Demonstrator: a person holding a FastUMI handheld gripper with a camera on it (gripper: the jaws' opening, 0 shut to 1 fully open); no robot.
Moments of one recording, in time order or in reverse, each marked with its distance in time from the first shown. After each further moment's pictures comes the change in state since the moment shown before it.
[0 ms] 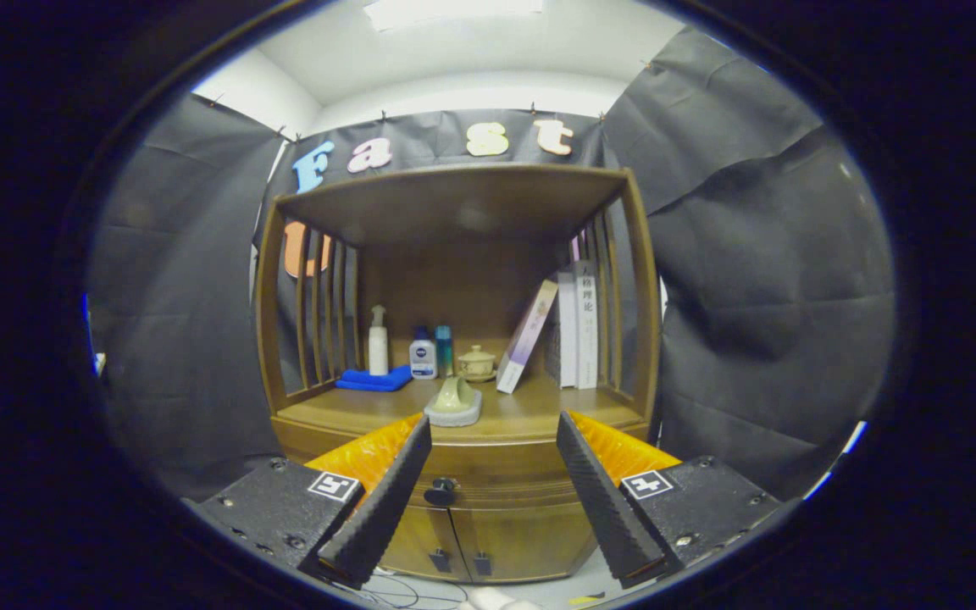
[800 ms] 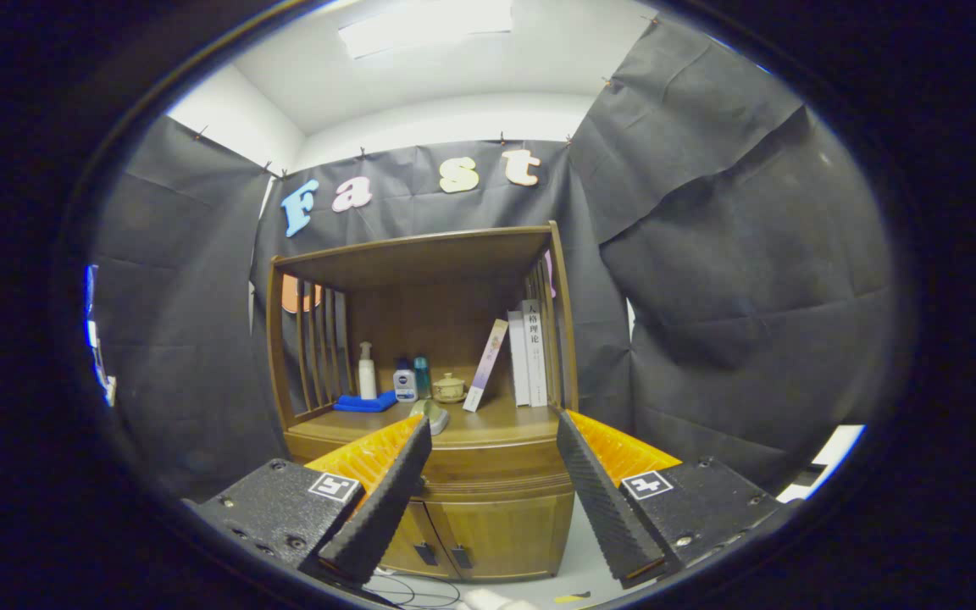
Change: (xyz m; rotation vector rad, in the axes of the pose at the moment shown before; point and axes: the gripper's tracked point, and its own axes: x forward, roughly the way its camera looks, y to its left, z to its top) arm -0.083 -0.061 0.032 0.036 -0.053 -0.009
